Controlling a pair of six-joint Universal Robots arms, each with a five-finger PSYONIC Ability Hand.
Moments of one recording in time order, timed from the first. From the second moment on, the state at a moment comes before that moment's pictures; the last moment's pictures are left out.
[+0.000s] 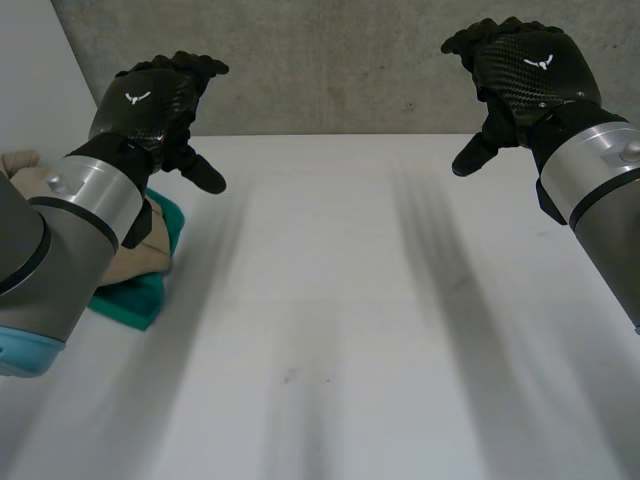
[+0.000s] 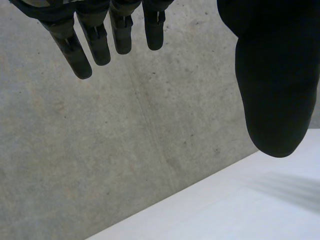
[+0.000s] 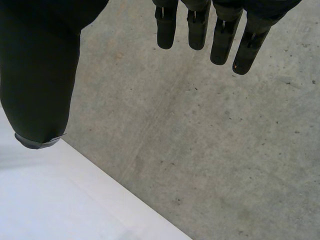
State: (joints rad) left arm 4.29 -1.70 -1.50 3.32 -1.53 3.16; right arm 1.98 -1.45 1.41 -0.10 1.48 2.97; left_hand 0.21 0.21 0.21 0.21 0.04; right_hand 0.20 0.22 0.21 0.24 0.06
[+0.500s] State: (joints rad) left arm 4.54 -2.12 -1.42 3.21 -1.65 3.98; right arm 1.99 -1.42 1.41 -0.10 1.48 2.97; left_hand 0.29 0.29 0.28 0.29 0.12; right_hand 0.20 0.22 0.21 0.24 0.06
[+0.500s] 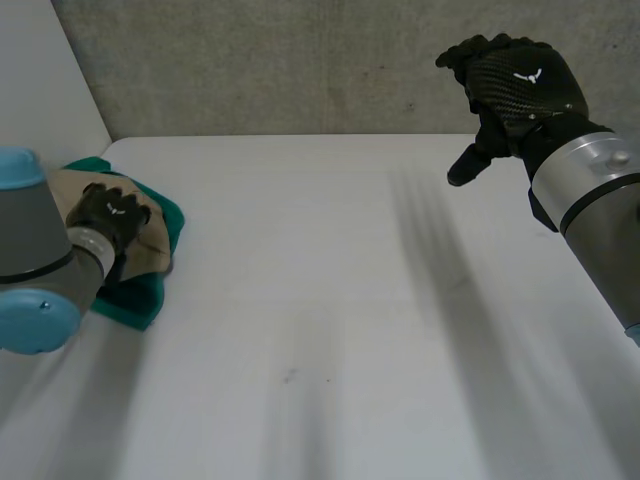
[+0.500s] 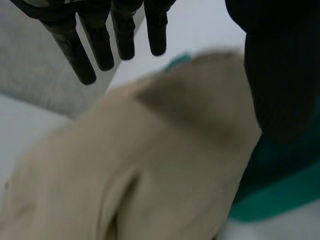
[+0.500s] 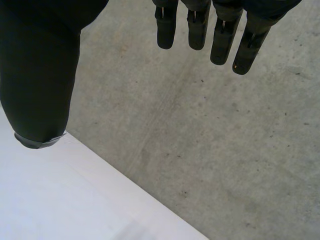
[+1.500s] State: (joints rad) left arm 4.07 -1.88 -1.48 3.29 -1.58 3.32; right arm 1.94 -1.36 1.35 0.07 1.47 2.79; left_hand 0.19 0.20 0.21 0.20 0.19; right_hand 0.20 0.22 0.21 0.24 0.06
